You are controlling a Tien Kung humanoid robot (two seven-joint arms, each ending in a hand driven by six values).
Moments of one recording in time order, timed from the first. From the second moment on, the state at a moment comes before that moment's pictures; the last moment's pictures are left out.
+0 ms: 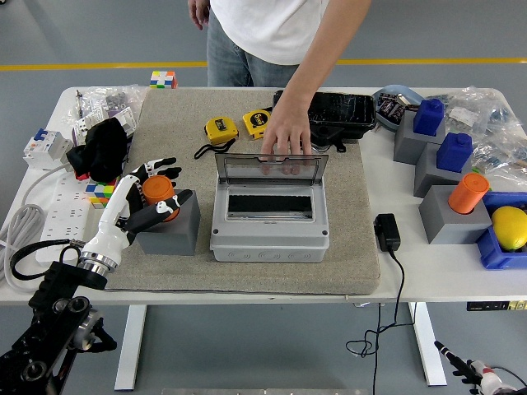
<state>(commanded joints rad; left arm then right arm) -0.06 0.03 -1.35 -1.26 1.38 0.00 -0.29 0.21 -0.10 0.89 0.22 -1.19 -0.11 0.06</state>
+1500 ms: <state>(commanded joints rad) -0.10 0.02 -1.28 -1.22 1.35 0.07 -0.30 0.21 -0.09 0.89 0.22 -1.19 -0.11 0.06</state>
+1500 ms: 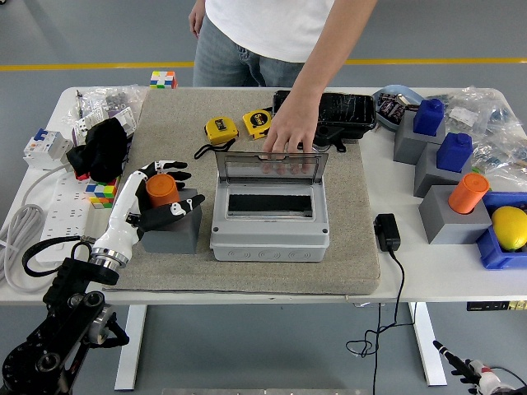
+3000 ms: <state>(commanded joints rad) -0.11 0.02 -1.23 -1.20 1.33 0.14 -0.31 0.21 -0.09 0.88 0.22 -1.19 -0.11 0.06</state>
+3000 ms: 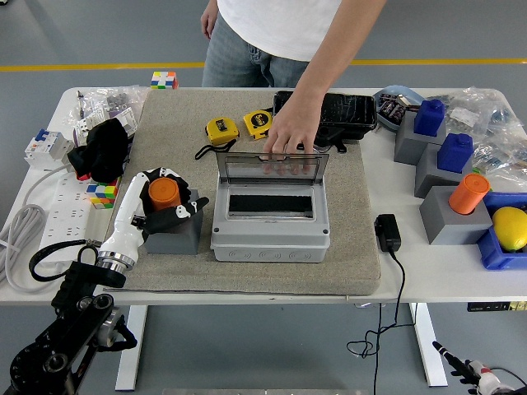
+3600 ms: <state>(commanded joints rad) -0.12 0.02 -1.22 -1.19 1.33 0.22 -0.32 0.21 -0.09 0.89 0.22 -1.19 -0.11 0.06</state>
